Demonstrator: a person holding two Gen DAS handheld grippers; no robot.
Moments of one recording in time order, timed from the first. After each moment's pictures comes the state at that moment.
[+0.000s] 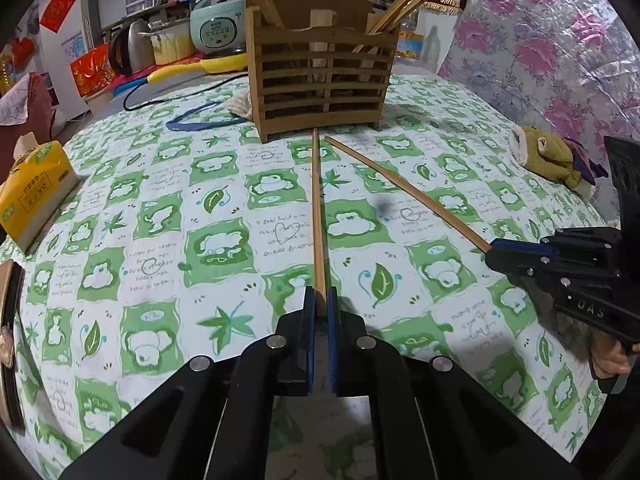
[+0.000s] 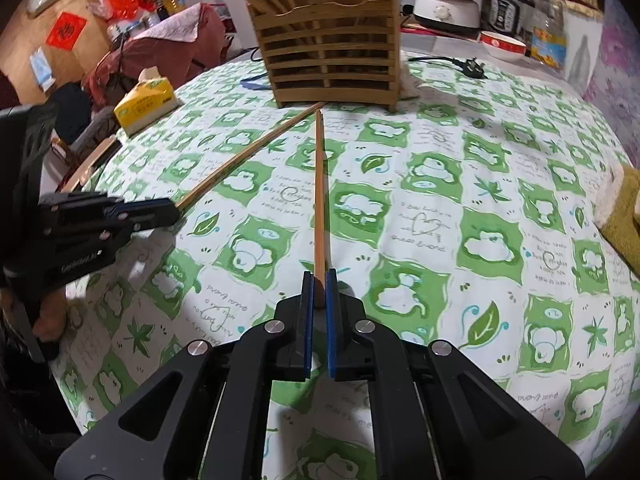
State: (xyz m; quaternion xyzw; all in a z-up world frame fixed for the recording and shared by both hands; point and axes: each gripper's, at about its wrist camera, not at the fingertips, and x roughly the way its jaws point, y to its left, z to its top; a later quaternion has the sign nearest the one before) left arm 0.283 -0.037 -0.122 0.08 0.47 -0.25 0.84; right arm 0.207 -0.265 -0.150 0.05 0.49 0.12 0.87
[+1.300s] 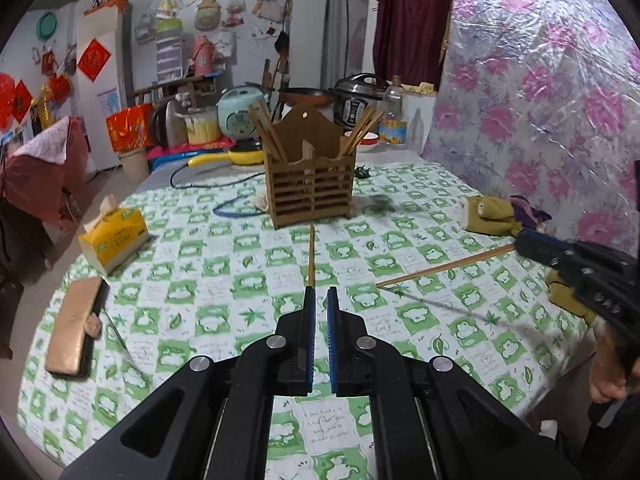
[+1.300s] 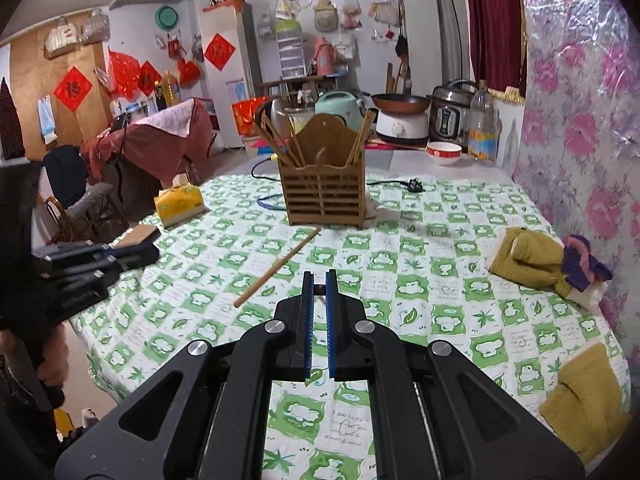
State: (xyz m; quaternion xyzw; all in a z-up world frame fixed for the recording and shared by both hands) left arm 0.171 -0.018 -0.007 0.05 0.35 -0.23 0.91; right arm 0.077 -0.258 -0.016 0.05 0.31 0.05 0.95
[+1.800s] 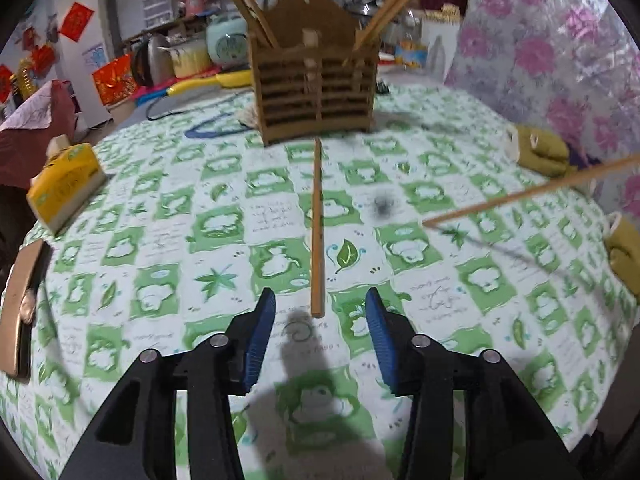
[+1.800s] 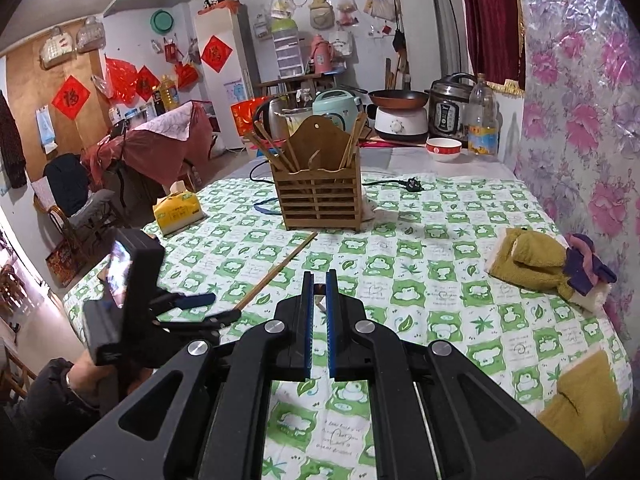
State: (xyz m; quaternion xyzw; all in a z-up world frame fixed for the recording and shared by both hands) left arm 0.241 -0.053 -0.112 0.09 0.45 -0.22 0.86; right arm 0.097 -0.277 -0.014 0.07 0.32 0.05 0.94
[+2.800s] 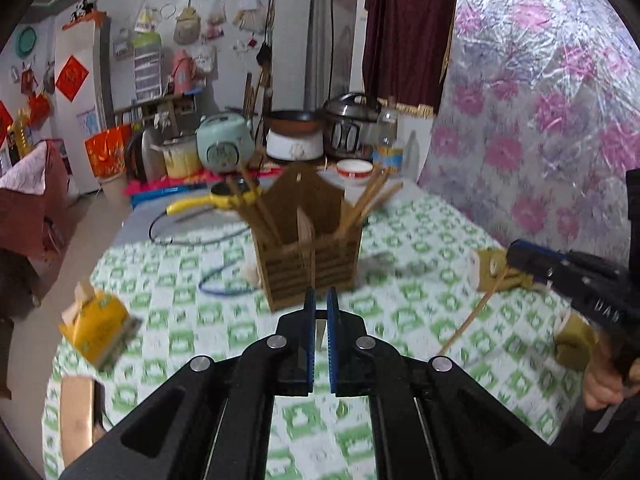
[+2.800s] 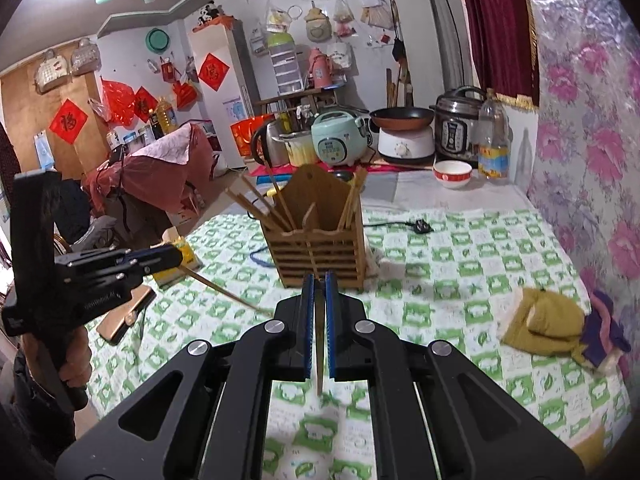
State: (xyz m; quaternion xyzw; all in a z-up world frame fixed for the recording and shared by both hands) left arm 0.287 -0.054 0.049 0.06 0.32 -0.27 0.91; right arm 0.180 -0.288 0.023 0.09 0.29 0.06 0.95
